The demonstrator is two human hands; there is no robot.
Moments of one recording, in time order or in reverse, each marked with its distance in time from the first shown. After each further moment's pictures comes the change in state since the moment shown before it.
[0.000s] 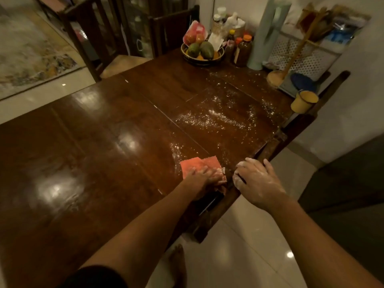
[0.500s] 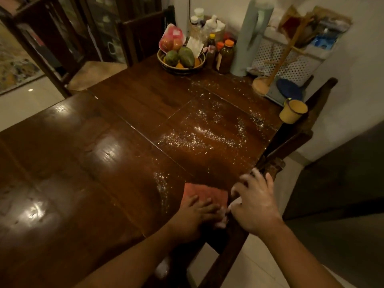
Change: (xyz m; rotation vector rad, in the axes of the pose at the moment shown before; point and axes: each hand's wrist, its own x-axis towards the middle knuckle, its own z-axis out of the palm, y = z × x) left_hand 0.014 -0.024 -0.004 -0.224 0.048 0.338; right_hand 0.055 0.000 -0.017 -0.063 0.029 0.215
